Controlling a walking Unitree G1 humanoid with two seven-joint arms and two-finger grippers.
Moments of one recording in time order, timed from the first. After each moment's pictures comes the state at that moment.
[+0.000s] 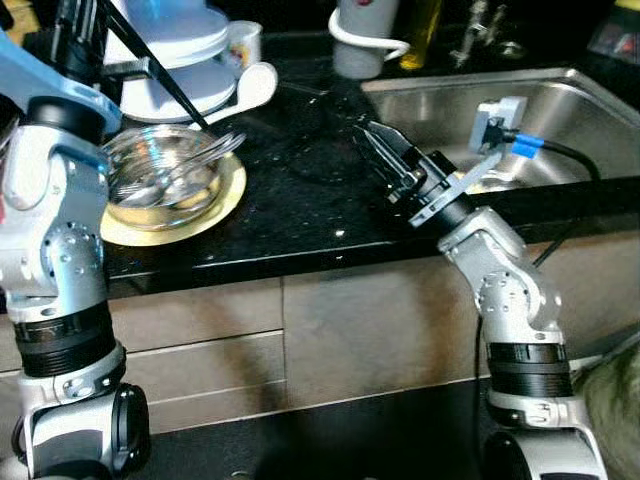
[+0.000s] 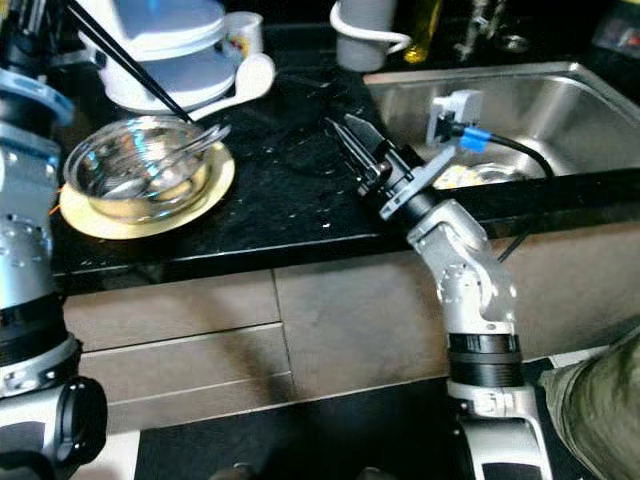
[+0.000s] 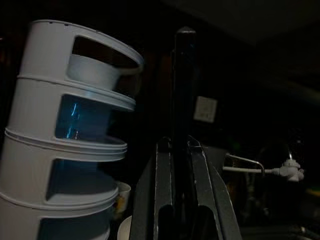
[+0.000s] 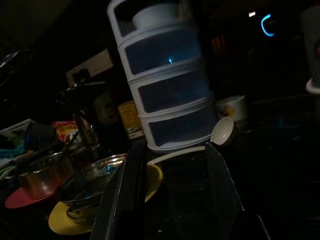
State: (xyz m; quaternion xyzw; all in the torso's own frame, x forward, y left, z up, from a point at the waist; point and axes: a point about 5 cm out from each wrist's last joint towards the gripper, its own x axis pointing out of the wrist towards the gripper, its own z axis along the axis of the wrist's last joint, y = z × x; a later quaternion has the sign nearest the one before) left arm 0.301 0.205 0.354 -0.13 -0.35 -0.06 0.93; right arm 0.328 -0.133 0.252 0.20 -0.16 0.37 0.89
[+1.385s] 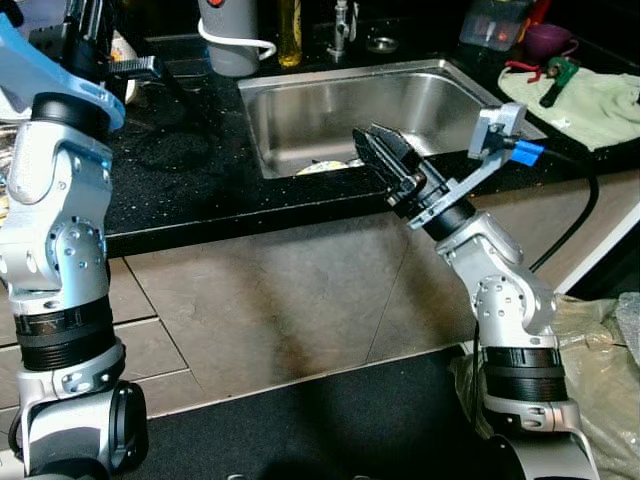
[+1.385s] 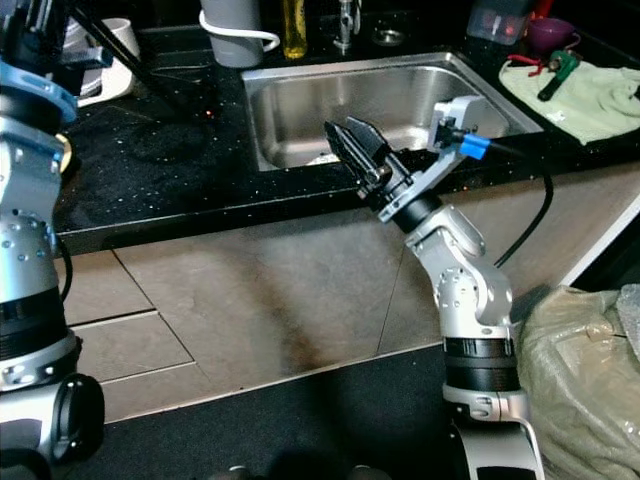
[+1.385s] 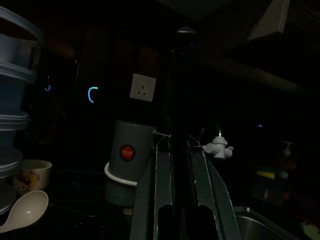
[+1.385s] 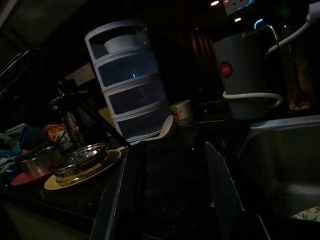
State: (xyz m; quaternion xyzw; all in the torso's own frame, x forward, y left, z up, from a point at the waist) left arm 0.307 0.206 0.350 -0.13 -0.34 -0.05 0.93; right arm 0.327 -0.130 0.248 0.20 -0.16 0.37 0.89
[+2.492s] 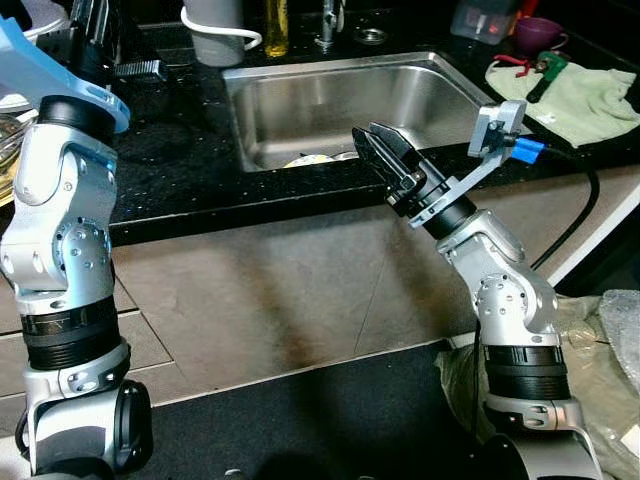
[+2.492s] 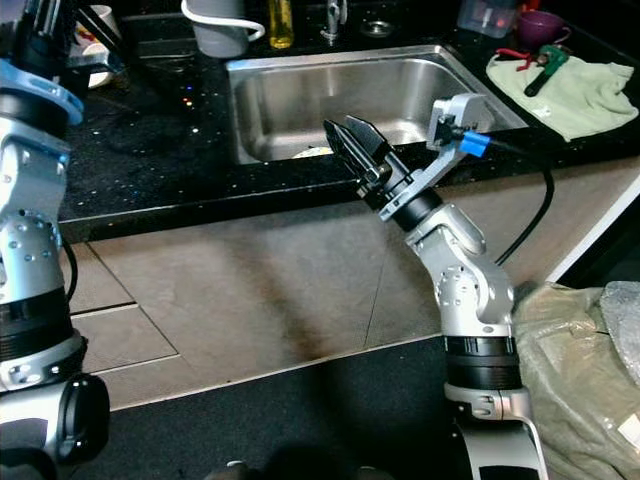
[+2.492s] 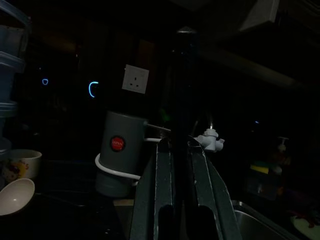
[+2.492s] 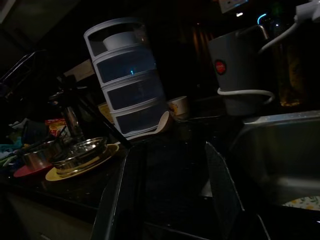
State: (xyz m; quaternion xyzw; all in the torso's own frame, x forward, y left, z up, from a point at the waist) left arm 0.308 0.205 0.348 -0.12 -0.34 -0.05 0.93; right arm 0.327 -0.126 0.248 0.20 -0.16 0.38 0.89
